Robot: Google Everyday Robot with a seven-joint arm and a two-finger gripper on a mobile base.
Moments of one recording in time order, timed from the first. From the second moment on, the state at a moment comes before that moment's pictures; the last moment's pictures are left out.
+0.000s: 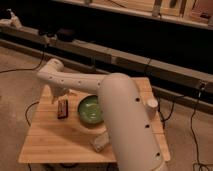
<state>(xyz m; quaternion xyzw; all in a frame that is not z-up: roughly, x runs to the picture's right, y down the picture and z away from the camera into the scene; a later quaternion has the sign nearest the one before) -0.244 0.057 0.882 -0.14 -0.23 -0.77 0.57</state>
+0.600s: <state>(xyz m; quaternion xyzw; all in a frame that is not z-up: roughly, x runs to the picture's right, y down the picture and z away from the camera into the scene) -0.261 0.071 0.894 -0.06 -0.24 -0.79 0.56</state>
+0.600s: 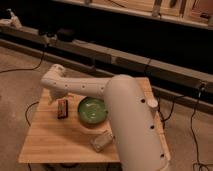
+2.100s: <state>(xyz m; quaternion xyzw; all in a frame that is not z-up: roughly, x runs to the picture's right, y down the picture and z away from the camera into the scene) -0.258 0.096 0.923 -0.11 -0.26 -0.80 0.53</state>
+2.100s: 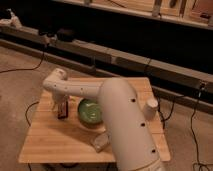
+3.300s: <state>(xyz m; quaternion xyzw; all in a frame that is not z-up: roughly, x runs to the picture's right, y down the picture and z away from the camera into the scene) -0.263 0.101 0.922 -0.11 -0.28 -0.80 0.51</state>
